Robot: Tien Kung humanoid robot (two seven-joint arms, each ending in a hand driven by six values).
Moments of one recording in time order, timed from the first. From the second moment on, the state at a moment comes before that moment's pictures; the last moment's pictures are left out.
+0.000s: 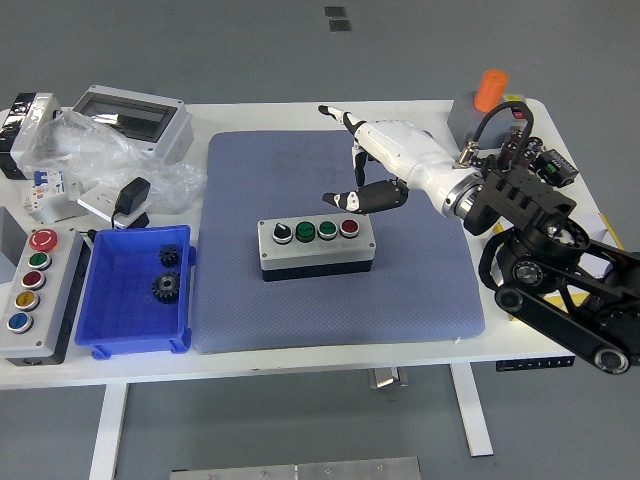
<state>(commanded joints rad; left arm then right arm) -0.03 0.27 0.00 -0.27 -0.11 0.10 0.09 0.69 -0.47 0.69 1.62 -1.79 -0.04 -0.29</state>
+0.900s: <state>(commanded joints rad) -0.03 0.26 0.00 -0.26 -0.10 0.11 0.09 0.49 -0.49 0.91 1.63 -1.71 -0.16 -0.18</state>
